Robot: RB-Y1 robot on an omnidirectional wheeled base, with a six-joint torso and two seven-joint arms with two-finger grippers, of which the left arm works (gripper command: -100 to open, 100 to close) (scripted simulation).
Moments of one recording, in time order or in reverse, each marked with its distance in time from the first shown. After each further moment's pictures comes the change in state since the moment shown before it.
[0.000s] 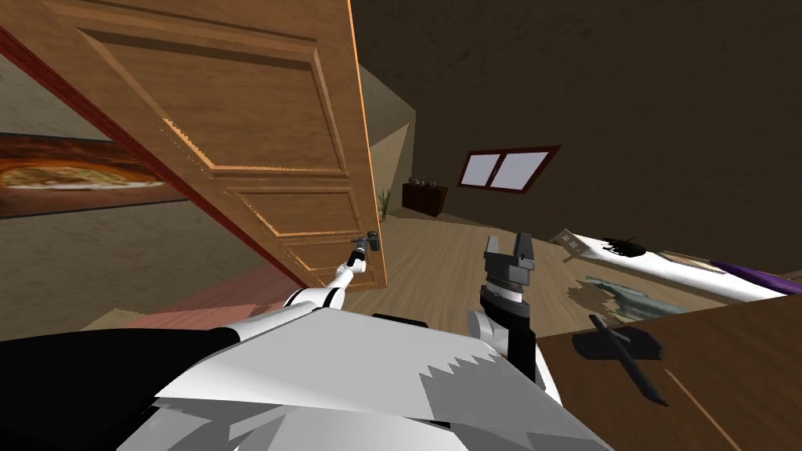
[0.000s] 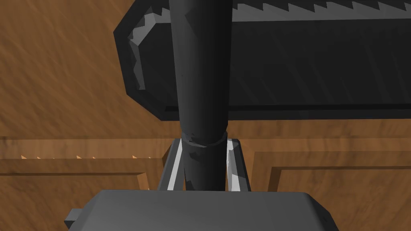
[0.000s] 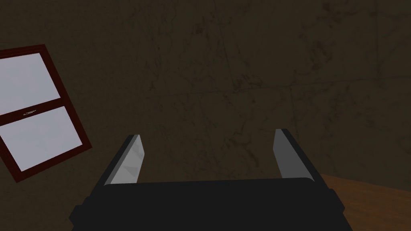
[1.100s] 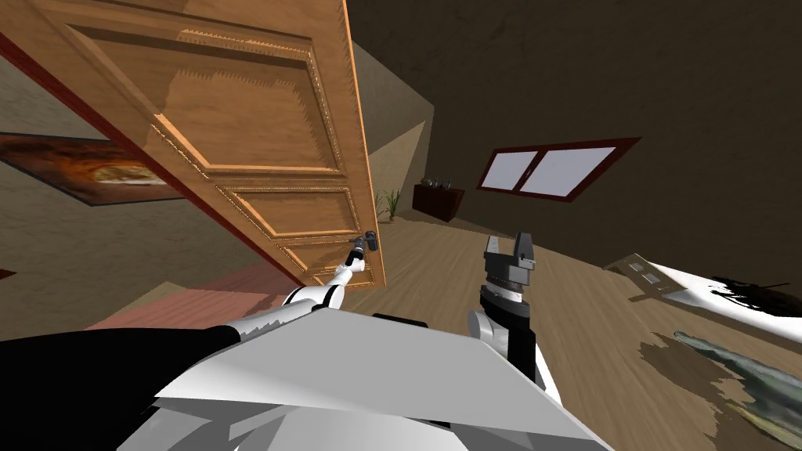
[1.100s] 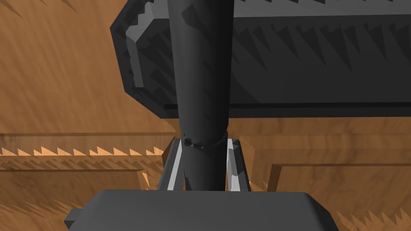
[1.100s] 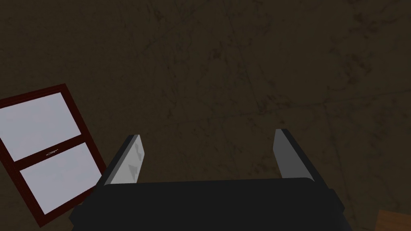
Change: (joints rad) arm -0.021 0.014 0.034 0.040 0.023 -0.018 -0.029
